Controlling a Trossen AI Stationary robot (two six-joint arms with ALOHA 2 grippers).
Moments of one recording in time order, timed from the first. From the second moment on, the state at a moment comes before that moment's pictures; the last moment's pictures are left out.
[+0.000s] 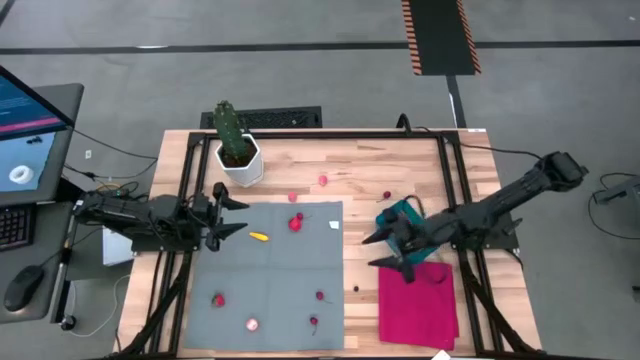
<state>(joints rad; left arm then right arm) -0.17 0.05 0.02 0.15 -0.18 -0.11 0.42 1.08 0.51 0.31 0.17 0.26</state>
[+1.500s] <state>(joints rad) -0.17 0.05 0.02 0.06 -0.20 -0.14 0.58 1.49 0.89 -0.19 0.28 0.57</state>
